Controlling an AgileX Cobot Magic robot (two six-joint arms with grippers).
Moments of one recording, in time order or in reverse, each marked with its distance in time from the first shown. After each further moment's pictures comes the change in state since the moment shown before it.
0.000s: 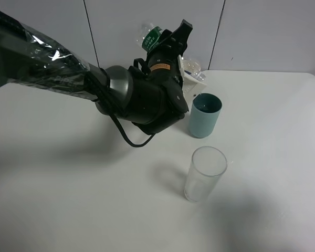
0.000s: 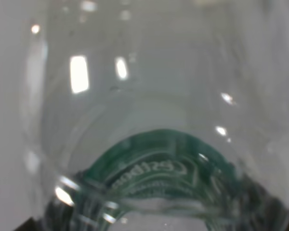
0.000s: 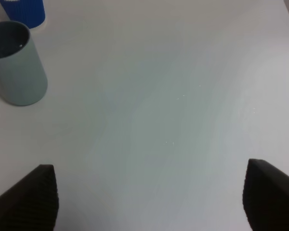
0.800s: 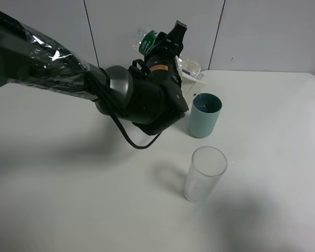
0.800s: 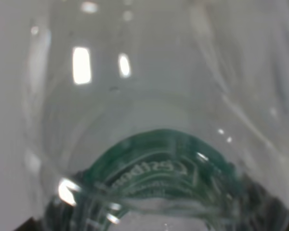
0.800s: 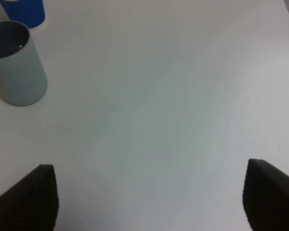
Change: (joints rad) left arm 0.000 0.000 0.000 -0.055 0.000 -0.048; right arm 0.000 0.000 0.000 0.000 0.000 0.000
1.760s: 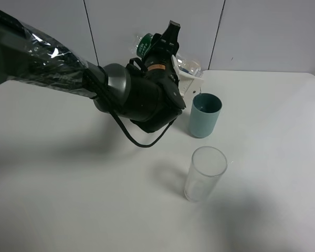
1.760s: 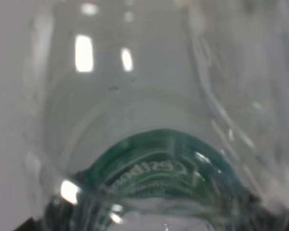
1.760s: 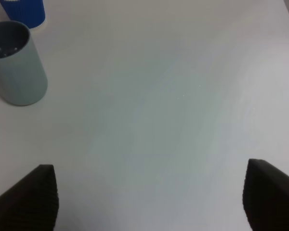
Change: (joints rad) left arm 0.017 0.000 0.000 -0.017 0.027 -0.079; right arm 0.000 0.000 0.000 0.000 0.000 0.000
